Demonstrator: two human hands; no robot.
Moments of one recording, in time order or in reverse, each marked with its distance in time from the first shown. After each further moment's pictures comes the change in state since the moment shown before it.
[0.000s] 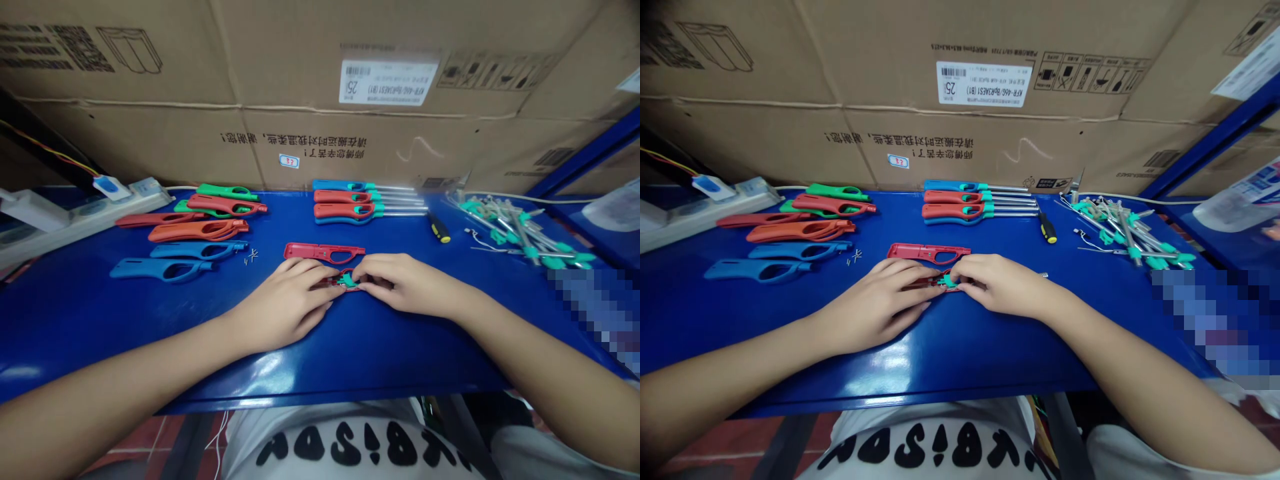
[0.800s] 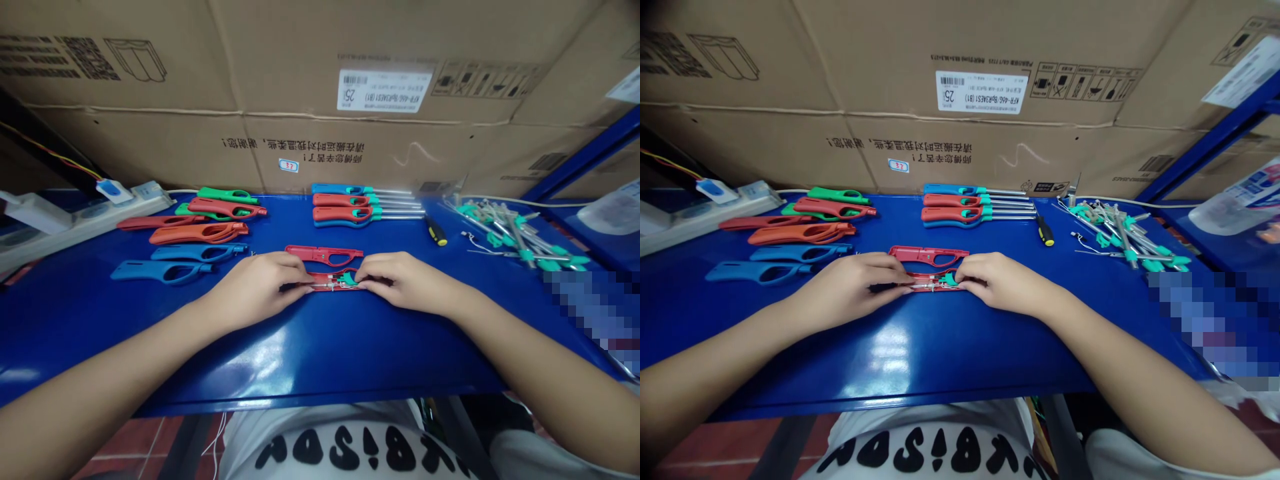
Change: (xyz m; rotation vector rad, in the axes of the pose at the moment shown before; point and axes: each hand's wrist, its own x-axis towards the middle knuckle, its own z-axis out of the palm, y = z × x) left_hand -0.006 -0.025 -0.020 -0.100 0.003 -0.177; right_hand -0.001 0.007 -0.003 -0.020 0.007 0.005
